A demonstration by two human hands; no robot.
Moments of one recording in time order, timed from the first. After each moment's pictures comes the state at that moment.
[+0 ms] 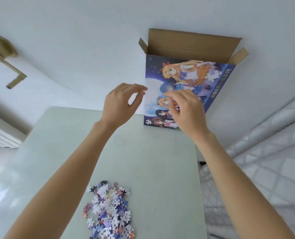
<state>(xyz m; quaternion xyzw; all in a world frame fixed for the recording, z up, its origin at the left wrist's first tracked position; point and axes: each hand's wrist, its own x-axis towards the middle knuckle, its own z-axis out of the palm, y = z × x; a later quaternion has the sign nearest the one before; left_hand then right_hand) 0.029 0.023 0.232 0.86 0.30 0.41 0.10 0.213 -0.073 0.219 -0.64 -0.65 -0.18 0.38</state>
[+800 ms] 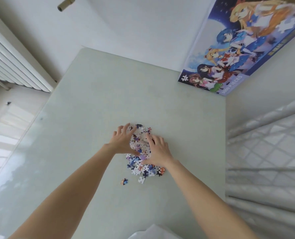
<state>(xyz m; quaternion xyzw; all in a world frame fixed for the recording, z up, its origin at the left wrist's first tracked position) -0.186 -0.099 0.001 0.84 0.45 -0.18 0.26 -0.024 -0.189 0.004 -0.69 -0.65 0.30 -0.07</state>
